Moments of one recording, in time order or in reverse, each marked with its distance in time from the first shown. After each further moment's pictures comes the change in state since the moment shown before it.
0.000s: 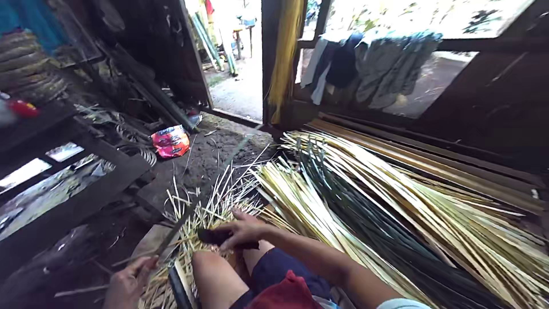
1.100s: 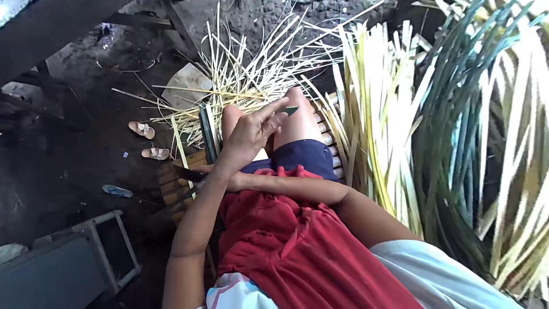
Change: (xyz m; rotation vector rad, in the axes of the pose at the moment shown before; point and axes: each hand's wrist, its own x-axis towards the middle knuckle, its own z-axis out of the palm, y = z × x) left_hand -0.020 0.167 0.093 -0.539 -0.196 -0.036; right_hand -0.004 0.024 0.219 -0.026 -0.373 0.056
